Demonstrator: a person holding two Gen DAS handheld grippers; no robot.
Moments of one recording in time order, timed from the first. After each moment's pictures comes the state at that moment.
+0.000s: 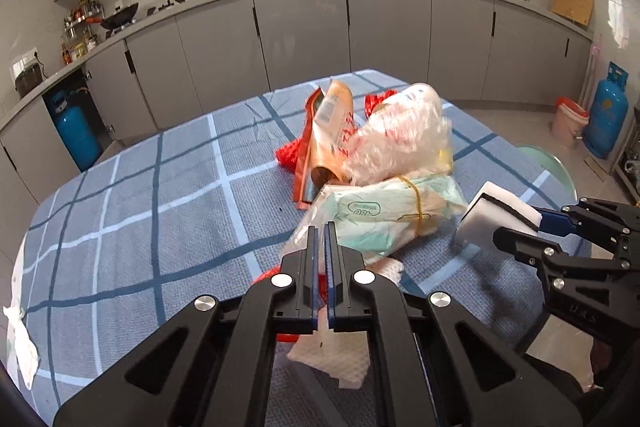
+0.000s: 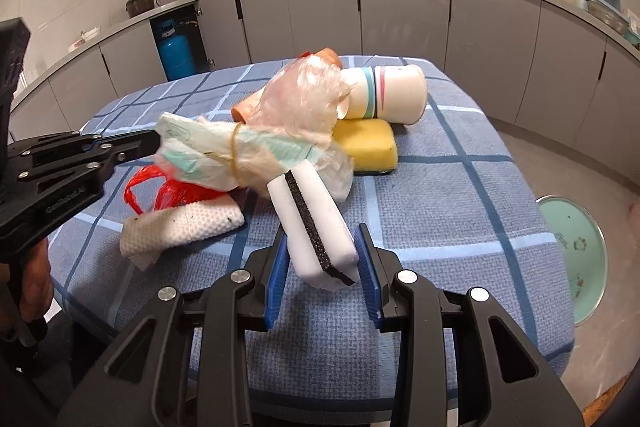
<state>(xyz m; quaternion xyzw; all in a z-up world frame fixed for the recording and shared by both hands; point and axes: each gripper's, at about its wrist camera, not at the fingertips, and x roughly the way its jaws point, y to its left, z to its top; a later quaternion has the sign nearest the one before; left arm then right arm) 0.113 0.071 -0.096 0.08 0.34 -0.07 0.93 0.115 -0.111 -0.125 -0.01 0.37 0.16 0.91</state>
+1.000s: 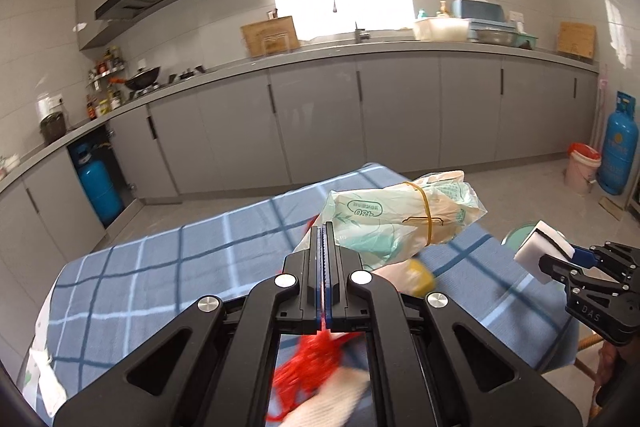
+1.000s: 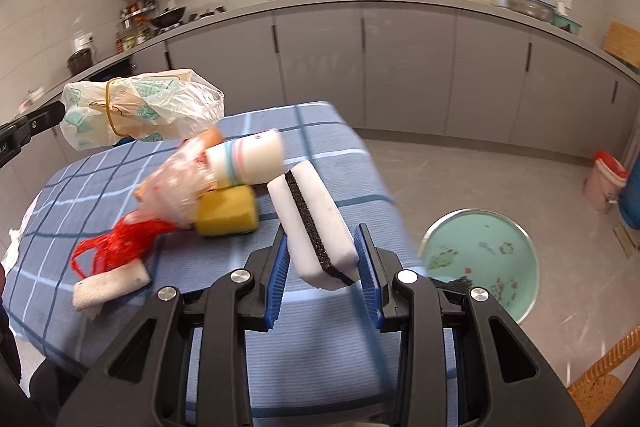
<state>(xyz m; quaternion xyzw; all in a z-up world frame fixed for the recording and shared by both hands) 0.131 0.017 -0.008 0.09 0.22 -0.05 0.97 0.128 -0.222 -0.085 0.04 0.32 0.04 0.95</state>
